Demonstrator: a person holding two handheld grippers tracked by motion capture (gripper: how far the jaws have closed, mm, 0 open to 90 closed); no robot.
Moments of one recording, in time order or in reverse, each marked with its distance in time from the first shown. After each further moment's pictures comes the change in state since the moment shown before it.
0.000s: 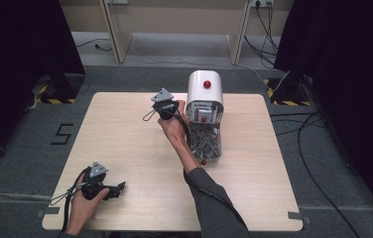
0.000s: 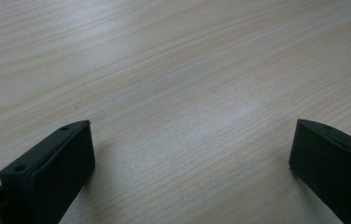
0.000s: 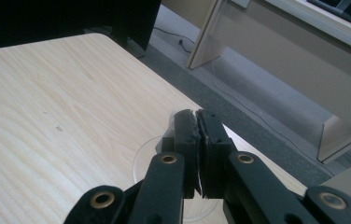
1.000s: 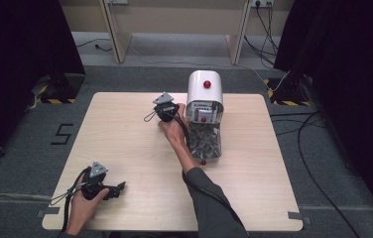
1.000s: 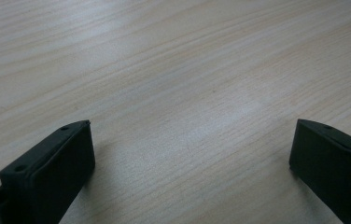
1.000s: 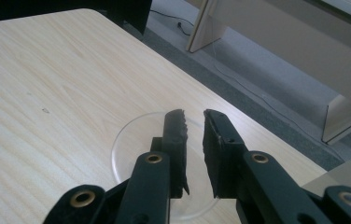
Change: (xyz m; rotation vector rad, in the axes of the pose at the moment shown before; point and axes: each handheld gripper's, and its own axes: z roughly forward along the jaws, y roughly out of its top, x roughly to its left) left arm 0.000 0.000 0.000 -0.002 0.001 0.000; right arm 0.001 -0.018 0.021 0.061 -0.003 0.037
